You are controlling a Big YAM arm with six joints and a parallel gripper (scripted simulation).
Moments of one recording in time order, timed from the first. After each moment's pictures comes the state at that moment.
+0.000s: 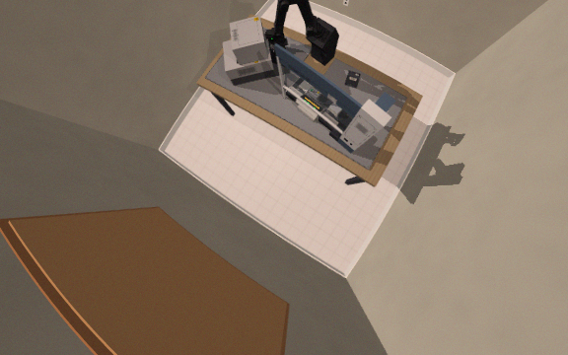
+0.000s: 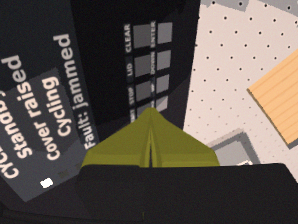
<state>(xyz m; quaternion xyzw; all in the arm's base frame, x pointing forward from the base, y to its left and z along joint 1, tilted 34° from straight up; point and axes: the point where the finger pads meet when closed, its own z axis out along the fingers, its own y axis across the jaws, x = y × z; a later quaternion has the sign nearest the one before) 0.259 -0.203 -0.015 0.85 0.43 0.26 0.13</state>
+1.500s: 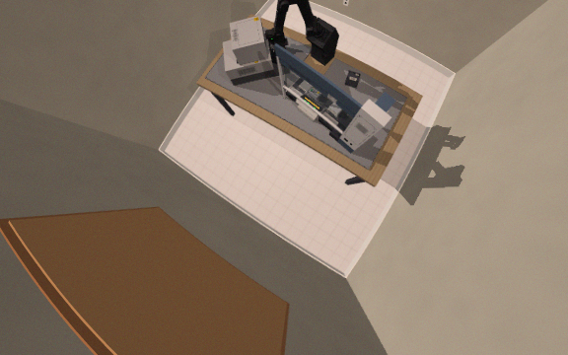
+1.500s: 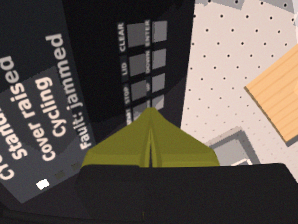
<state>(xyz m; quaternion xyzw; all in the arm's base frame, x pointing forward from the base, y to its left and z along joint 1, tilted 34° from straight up) 0.258 -0.201 -0.016 0.85 0.43 0.26 0.12</state>
